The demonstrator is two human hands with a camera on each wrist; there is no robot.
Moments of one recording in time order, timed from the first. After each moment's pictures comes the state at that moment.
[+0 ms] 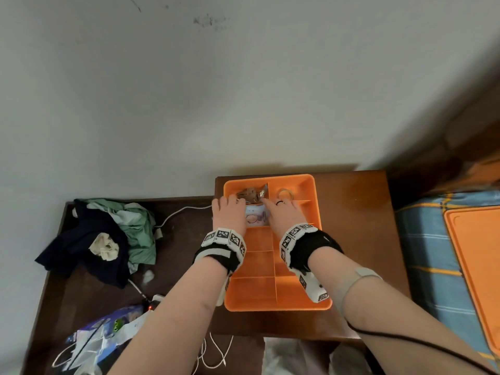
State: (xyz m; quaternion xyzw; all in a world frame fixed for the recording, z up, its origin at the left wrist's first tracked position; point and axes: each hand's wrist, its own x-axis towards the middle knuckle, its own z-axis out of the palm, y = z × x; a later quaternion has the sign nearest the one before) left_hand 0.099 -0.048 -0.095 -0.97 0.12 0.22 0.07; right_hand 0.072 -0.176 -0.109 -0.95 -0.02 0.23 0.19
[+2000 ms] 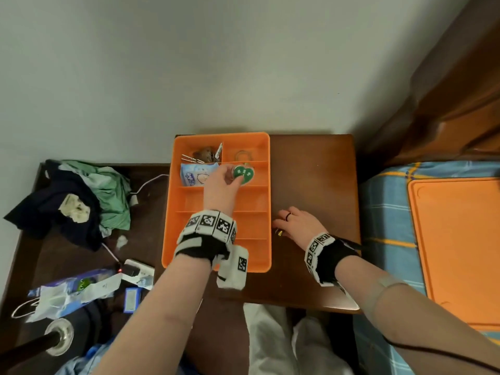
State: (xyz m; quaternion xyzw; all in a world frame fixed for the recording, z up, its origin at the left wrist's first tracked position) left_hand 0.029 -0.147 -0.096 -0.89 -0.10 0.13 -0.42; right_hand -0.048 -0.311 -0.178 -0.93 -0.21 0.28 0.11
